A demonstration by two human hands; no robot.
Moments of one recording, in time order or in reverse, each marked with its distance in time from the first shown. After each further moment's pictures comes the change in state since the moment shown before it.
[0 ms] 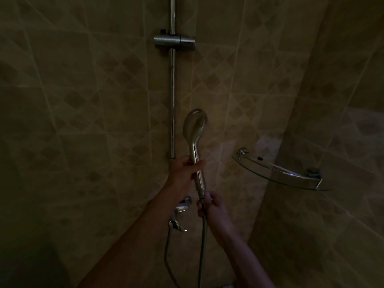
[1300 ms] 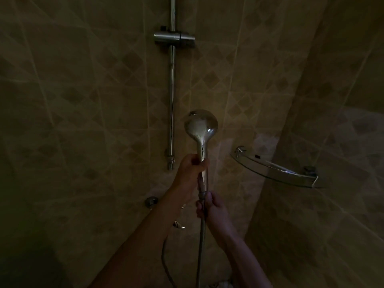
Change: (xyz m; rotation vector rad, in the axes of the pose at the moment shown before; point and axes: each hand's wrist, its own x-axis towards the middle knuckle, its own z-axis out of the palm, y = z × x) left_hand -0.002 -0.016 0.009 0.116 0.030 0.031; right_hand -0.007 0.009 -0.007 -0.012 -0.040 -0.007
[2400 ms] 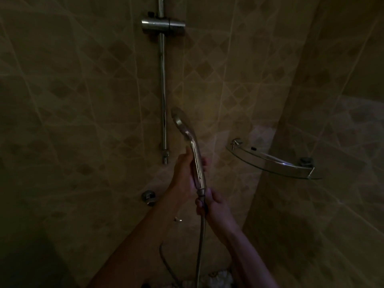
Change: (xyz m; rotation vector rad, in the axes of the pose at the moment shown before) left_hand -0.009 -0.007 0.017 -0.335 0.018 -0.127; right_hand -0.001 0.007 -0.019 0.111 -0.043 0.017
